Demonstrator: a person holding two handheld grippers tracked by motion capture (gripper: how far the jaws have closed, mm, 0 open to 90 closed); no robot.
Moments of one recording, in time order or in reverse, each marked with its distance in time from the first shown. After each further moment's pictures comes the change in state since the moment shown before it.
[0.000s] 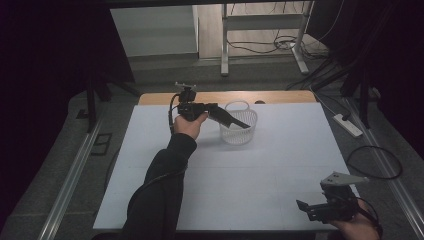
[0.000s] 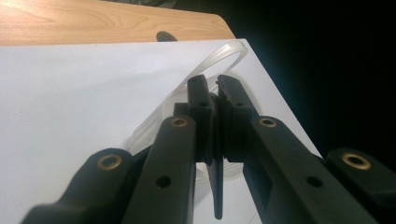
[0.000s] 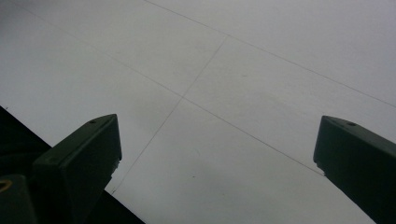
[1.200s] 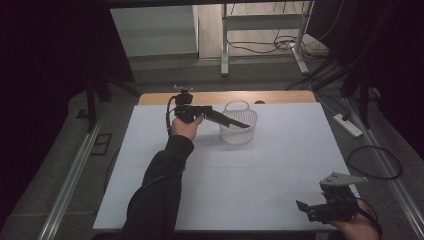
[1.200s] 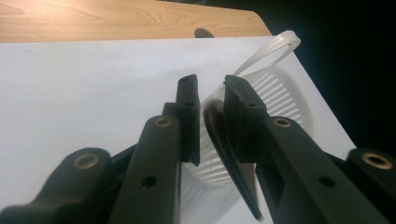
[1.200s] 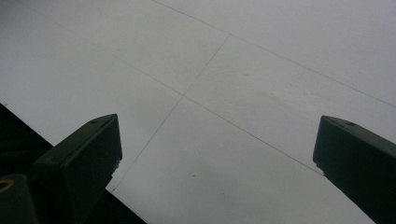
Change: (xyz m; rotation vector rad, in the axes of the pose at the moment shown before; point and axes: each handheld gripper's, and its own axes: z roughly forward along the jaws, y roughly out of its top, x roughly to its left) left arm 0.014 -0.006 0.000 0.001 0.128 0.013; right arm 0.001 0.000 0.001 0.006 -0.001 -0.012
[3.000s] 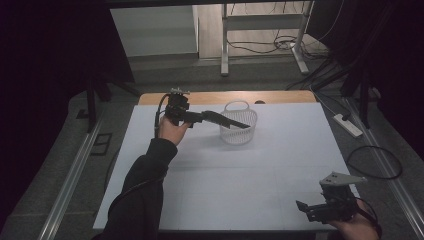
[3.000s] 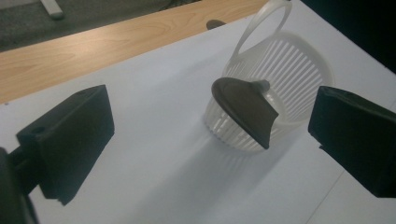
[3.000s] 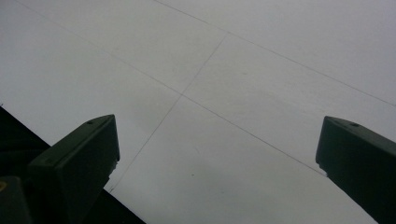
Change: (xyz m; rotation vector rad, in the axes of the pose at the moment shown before) left arm -0.012 -0.008 -0.039 0.027 0.127 0.322; right arm 0.000 0.000 0.001 0.007 -0.008 0.003
